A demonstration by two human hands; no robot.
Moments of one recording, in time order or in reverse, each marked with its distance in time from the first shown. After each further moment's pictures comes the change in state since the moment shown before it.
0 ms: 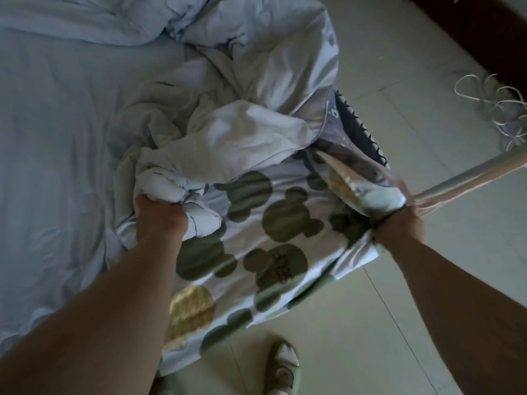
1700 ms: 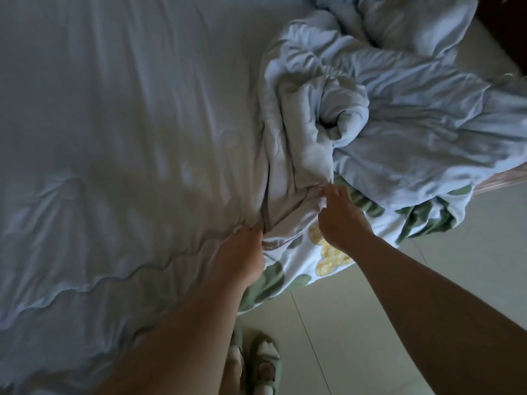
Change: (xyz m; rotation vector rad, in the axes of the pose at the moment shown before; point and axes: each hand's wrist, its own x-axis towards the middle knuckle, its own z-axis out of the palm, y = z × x) left_hand 0.027 -0.280 -0.048 0.294 -0.410 0.771; right_hand -0.318 -0.179 0.179 -0.210 -0.292 -0.569
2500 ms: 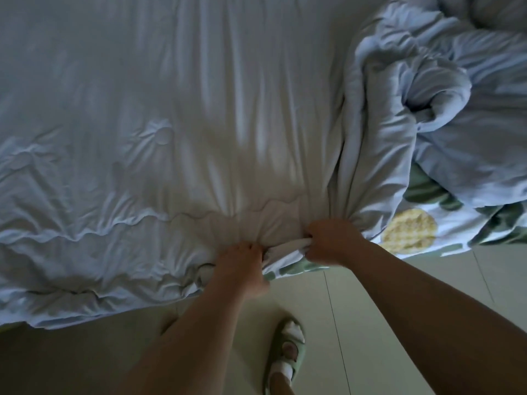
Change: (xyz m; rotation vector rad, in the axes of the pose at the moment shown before) left_hand -0.104 -0.072 0.040 0.006 -0.178 -0.247; right_hand -0.063 -0.081 0.071 -0.479 -0.433 -0.467
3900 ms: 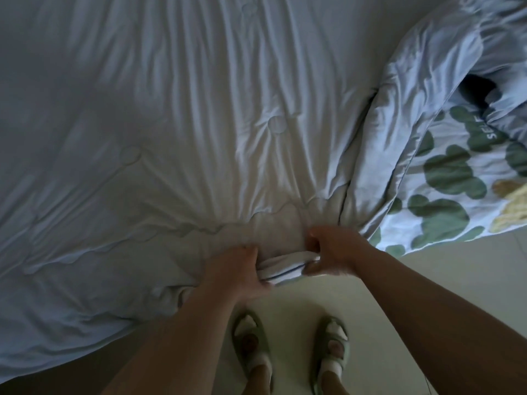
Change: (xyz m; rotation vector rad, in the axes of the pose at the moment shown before) left_hand -0.059 -0.306 -0.005 -0.030 -0.031 0.103; right_hand 0.047 -0.279 0.021 0.153 -0.018 0.082
